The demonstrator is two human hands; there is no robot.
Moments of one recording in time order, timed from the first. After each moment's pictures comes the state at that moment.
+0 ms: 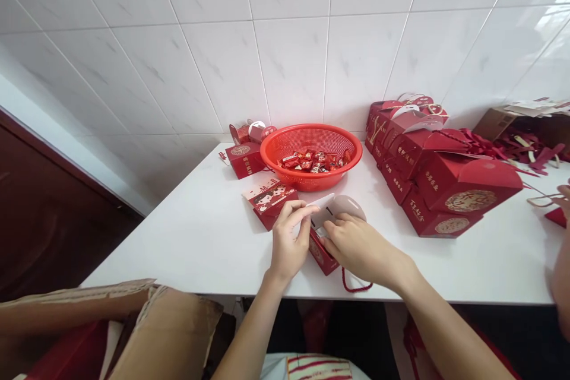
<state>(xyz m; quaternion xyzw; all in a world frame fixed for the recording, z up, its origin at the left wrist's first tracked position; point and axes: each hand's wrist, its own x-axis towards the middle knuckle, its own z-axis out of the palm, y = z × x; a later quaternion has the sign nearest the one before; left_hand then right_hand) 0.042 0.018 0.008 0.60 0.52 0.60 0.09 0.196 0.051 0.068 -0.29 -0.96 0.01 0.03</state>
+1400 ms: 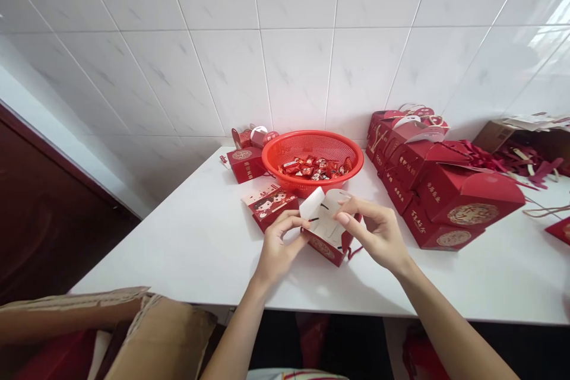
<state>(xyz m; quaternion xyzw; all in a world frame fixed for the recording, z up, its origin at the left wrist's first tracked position) 0.019 0.017 0.006 0.55 0.51 0.60 0.29 0.211 0.077 0.062 -0.25 -0.77 0.37 0.46</state>
